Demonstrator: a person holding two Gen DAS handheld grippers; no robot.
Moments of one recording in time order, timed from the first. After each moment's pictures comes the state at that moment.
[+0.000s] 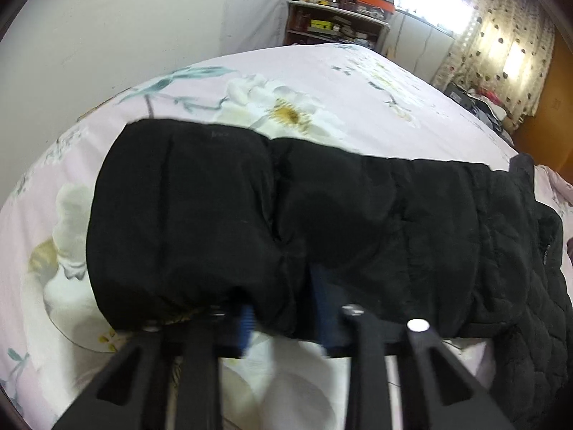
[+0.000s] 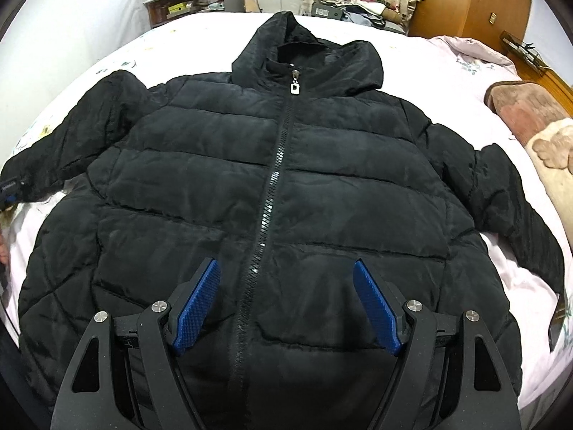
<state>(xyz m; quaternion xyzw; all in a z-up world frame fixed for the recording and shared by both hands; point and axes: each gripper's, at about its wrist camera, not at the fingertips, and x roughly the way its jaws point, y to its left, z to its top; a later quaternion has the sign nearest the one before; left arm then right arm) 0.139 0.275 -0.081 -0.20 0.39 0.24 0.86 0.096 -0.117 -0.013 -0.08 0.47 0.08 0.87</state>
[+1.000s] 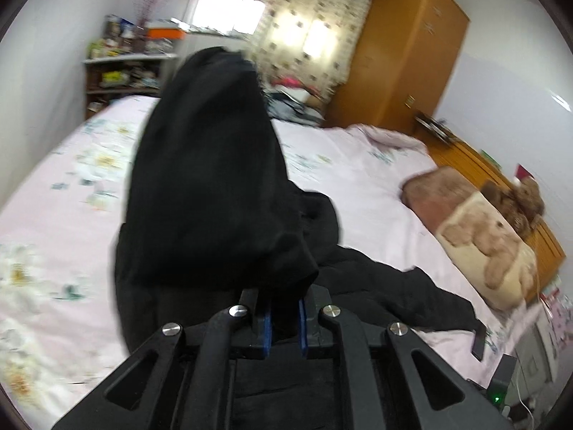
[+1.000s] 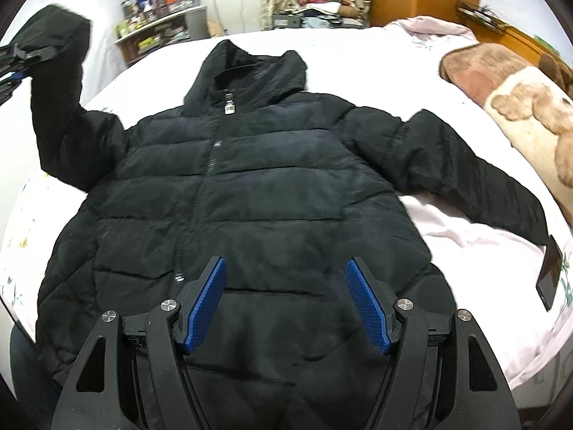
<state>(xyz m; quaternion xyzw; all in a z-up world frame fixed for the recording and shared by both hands) 0.219 0.023 0.116 -0.13 0.34 -0.11 0.93 0.057 -0.221 0.024 0.00 0.46 0.05 0.89</state>
